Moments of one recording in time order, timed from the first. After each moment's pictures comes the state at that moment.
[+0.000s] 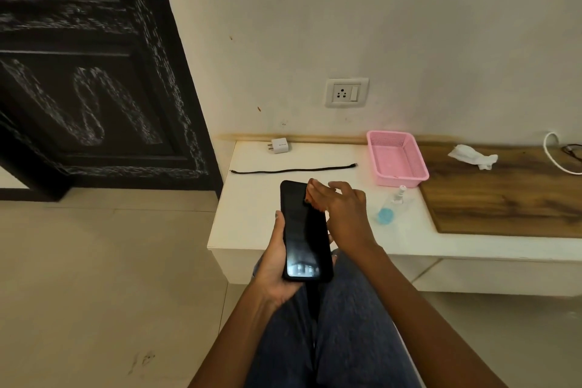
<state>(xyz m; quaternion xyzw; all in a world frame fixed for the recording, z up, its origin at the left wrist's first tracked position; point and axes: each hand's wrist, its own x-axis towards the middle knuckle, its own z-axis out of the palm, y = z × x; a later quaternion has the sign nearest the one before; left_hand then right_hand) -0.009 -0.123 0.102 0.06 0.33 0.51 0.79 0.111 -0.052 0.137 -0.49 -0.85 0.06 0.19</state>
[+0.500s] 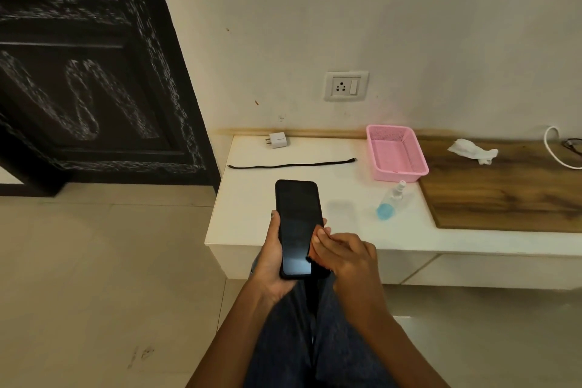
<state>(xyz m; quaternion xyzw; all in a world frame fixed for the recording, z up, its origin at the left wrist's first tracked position) -0.013 -0.117 0.084 0.06 0.32 0.52 0.79 0.131 -0.136 0.111 -0.47 -0.84 0.03 0.28</state>
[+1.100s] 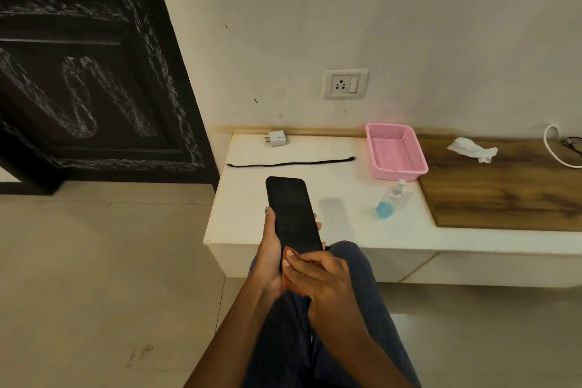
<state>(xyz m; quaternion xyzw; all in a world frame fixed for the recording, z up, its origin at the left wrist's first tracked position) -0.015 -0.109 0.067 0.06 0.35 0.54 0.76 0.106 -0.164 0.107 -0.40 -0.84 0.07 0.35</state>
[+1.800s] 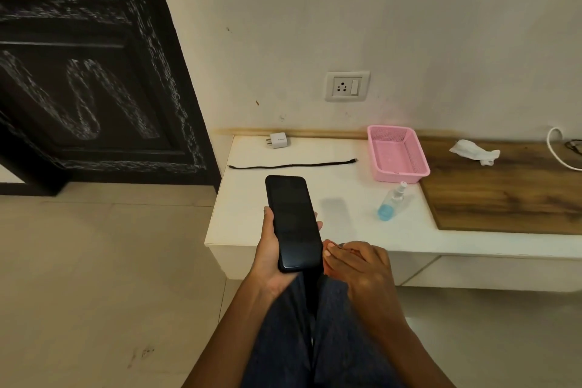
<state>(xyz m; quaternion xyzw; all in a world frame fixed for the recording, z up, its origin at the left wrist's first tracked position) -0.009 -0.112 0.104 0.00 0.33 0.56 0.76 0.157 -0.132 0.096 -0.41 -0.85 -0.05 0.32</state>
